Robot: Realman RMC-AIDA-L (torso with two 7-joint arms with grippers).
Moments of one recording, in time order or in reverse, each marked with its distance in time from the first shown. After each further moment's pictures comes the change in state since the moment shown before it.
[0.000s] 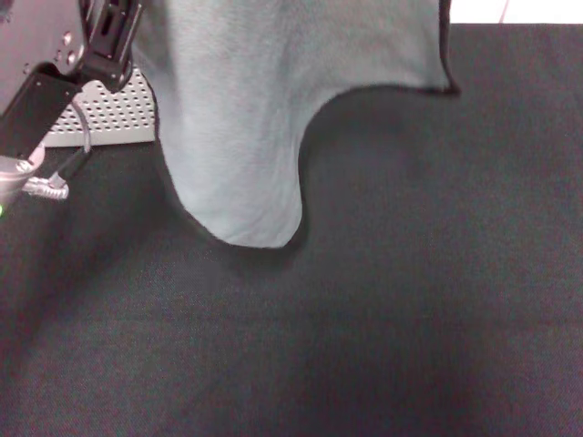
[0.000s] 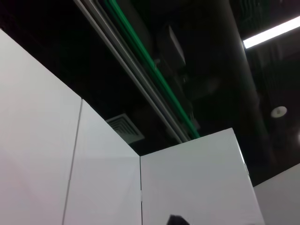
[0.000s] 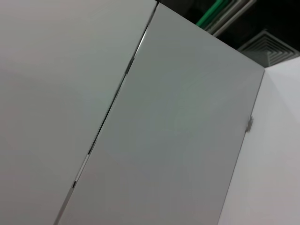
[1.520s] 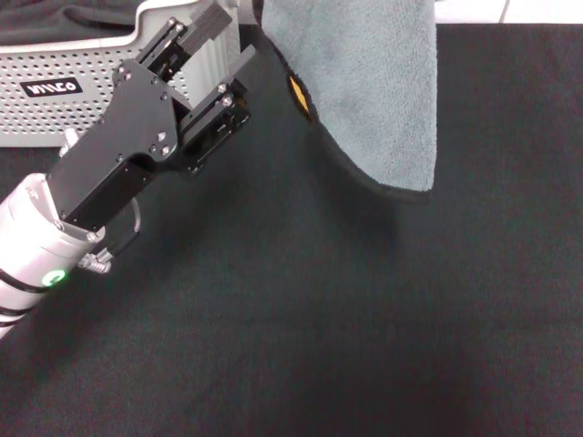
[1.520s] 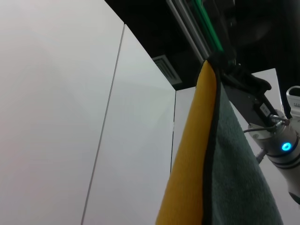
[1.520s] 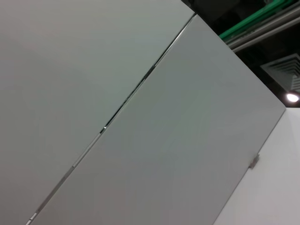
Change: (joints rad) left arm -0.072 -0.001 0.058 -0.359 0.038 -0.004 0.137; right arm 0.102 -0.047 0.136 -0.368 -0.198 0.067 0.245
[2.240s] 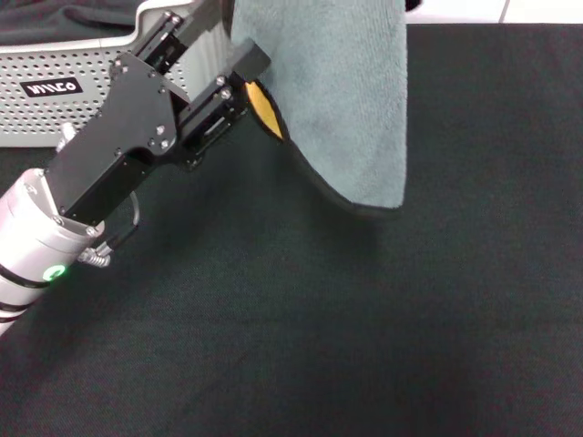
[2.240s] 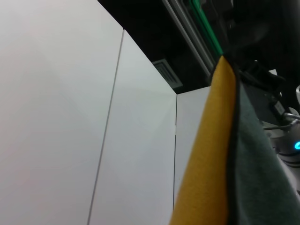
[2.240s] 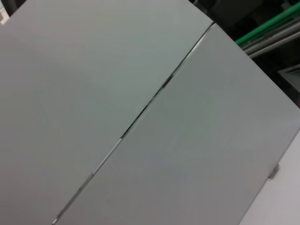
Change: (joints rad) left arm -0.007 -0.002 -0.002 -0.005 -0.015 0.003 0.024; right arm -0.001 0.004 0.010 -0.039 0.008 -0.049 0.027
